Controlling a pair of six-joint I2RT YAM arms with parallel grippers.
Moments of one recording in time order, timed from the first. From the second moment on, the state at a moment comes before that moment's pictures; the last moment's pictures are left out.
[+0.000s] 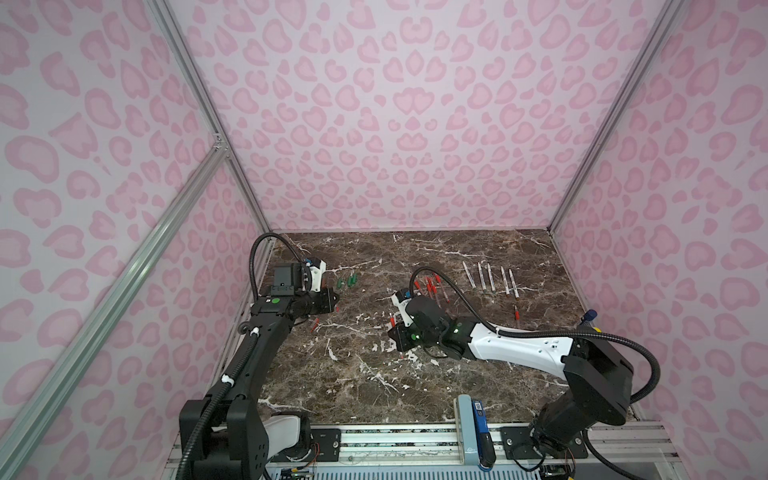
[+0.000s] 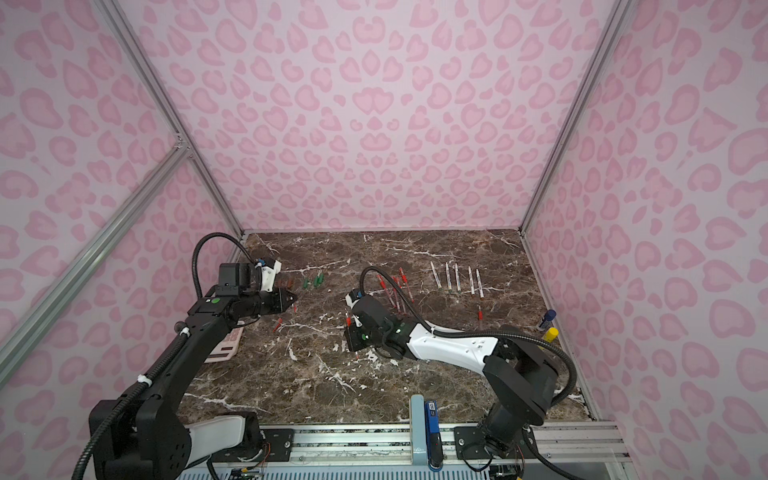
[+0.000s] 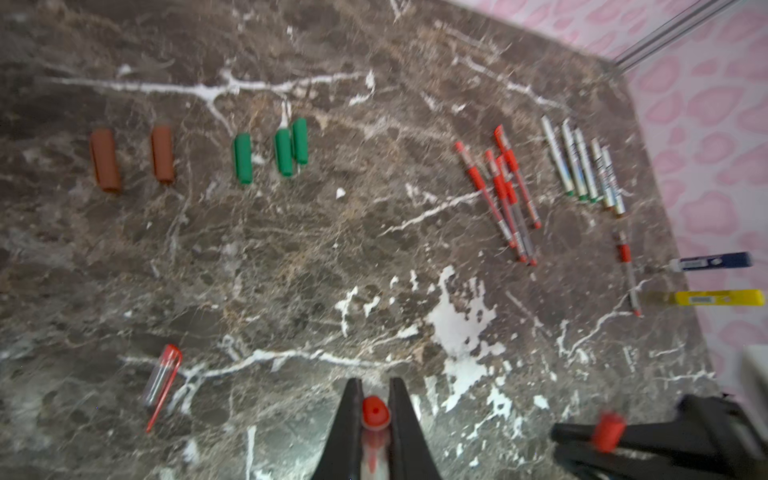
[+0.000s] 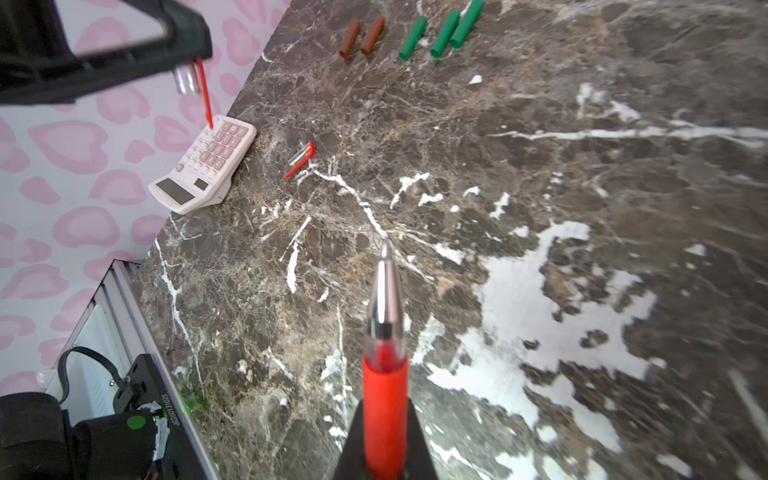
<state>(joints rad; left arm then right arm) -0.02 1.28 0.93 -0.60 0.42 -0.11 0.95 1.59 0.99 -0.14 -0.06 0.57</state>
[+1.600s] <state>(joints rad) -0.08 1.68 1.07 -0.71 0.04 -0.02 0.50 0.94 0.66 -0.50 0.07 0.49</state>
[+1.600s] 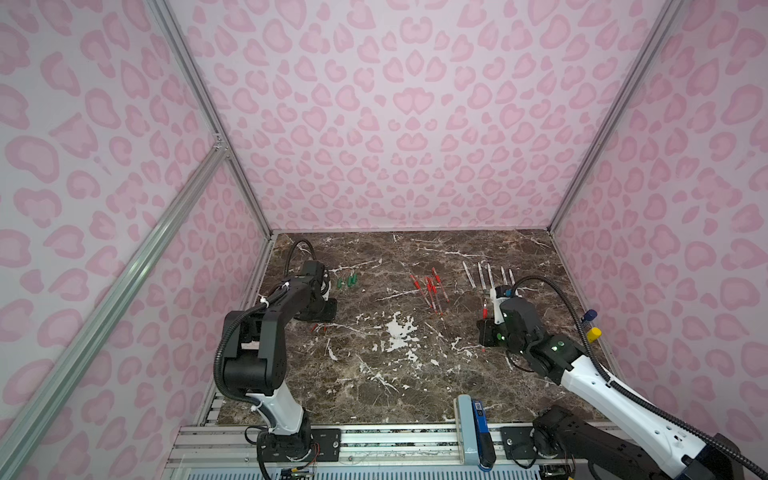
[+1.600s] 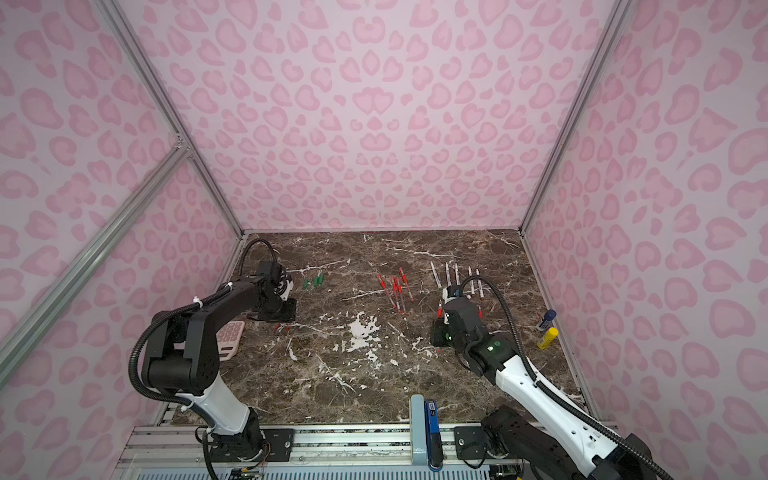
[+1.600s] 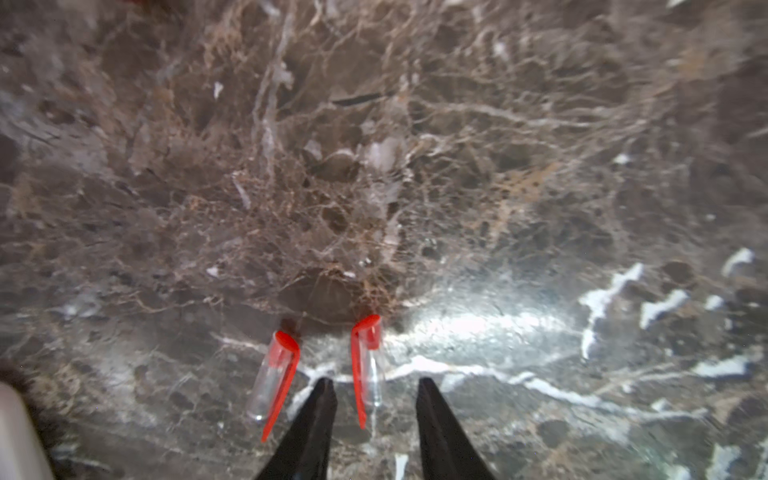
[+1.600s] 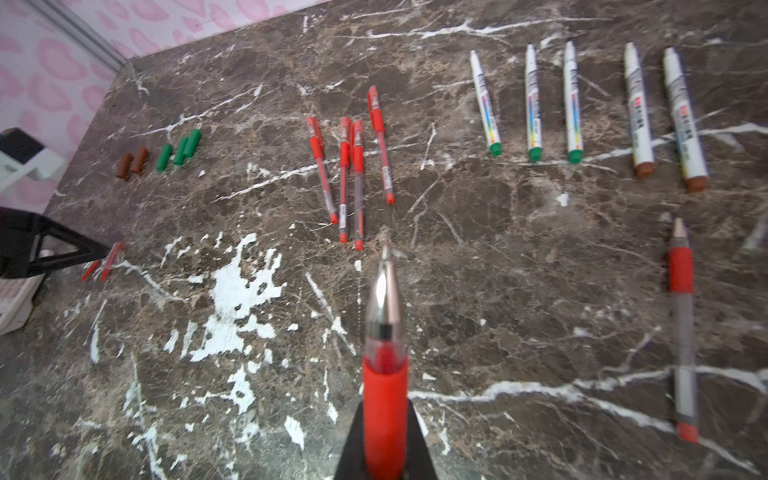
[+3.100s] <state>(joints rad) 0.07 1.07 0.75 -0.49 0.23 0.00 0.03 1.61 0.88 -0.57 0.05 0.15</state>
